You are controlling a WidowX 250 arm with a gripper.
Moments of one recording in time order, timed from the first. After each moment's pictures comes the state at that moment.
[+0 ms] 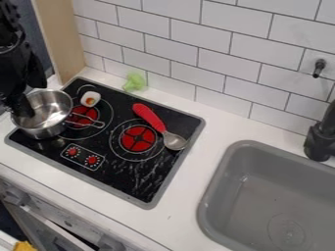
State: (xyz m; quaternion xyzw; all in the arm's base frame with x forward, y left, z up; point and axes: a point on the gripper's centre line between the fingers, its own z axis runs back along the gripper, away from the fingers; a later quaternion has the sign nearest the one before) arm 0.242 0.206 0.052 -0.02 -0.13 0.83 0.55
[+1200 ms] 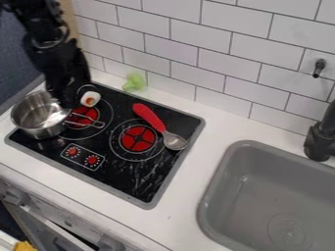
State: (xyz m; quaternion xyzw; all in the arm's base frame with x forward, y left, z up) arm 0.305 0.164 0.035 -0.07 -0.10 0.79 0.61
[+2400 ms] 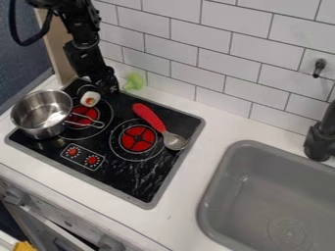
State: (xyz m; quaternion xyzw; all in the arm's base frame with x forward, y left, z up) arm 0.363 0.165 0.000 -0.10 -0.05 0.97 0.20
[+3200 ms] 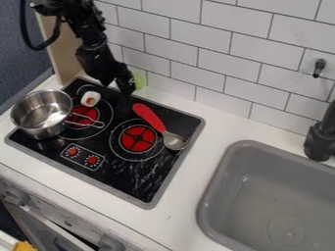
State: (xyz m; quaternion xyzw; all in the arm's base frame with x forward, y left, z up) arm 0.387 0.150 -0.006 -0.14 0.01 0.98 0.12
